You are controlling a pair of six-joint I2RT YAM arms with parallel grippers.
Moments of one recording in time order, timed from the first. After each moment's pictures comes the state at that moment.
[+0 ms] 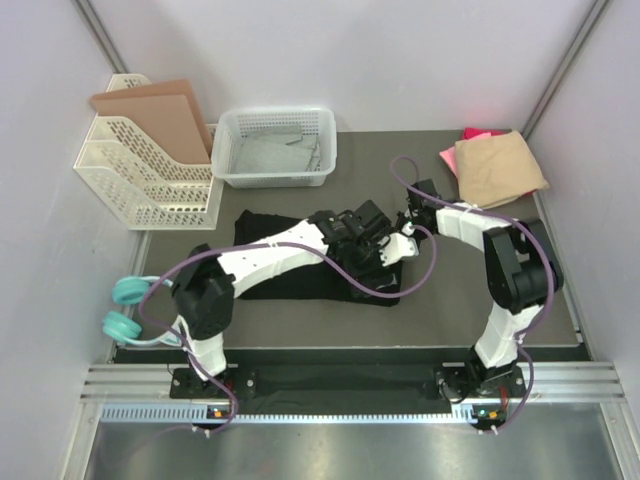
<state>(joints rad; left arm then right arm) -0.96 1.81 1.52 -0.77 0.20 0.39 0.32 1.79 1.10 -0.48 -0.36 0.69</state>
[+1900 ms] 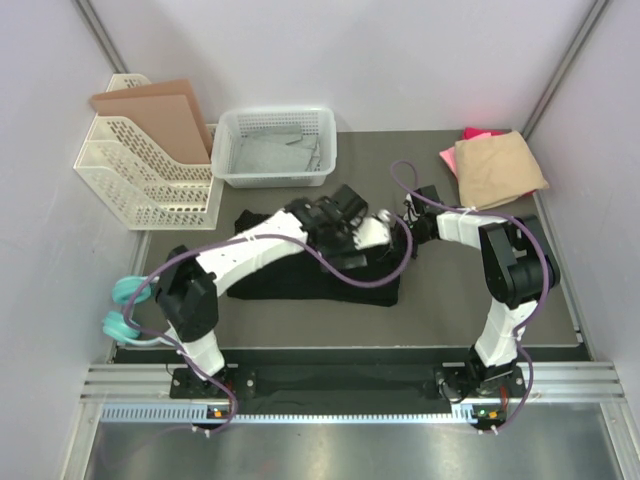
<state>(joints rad) -0.79 1.75 1.49 -0.81 -0.13 0.64 0.30 1.85 1.03 -0.33 -0.49 0.67</state>
